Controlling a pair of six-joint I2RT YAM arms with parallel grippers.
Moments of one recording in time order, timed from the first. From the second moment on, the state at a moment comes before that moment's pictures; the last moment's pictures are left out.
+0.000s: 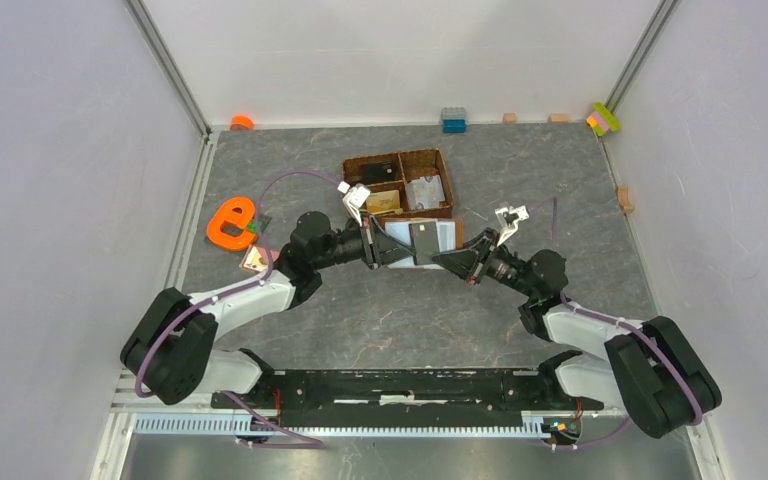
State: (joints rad) left arm -0.62 1.34 0.60 0.67 0.61 -0.77; right arm 0.42 1.19 0.23 1.15 -0.69 0.78
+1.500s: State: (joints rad) left arm -0.62 1.37 0.59 0.82 0.71 -0.84; right arm 0.38 1.23 0.19 1.34 -0.74 0.92
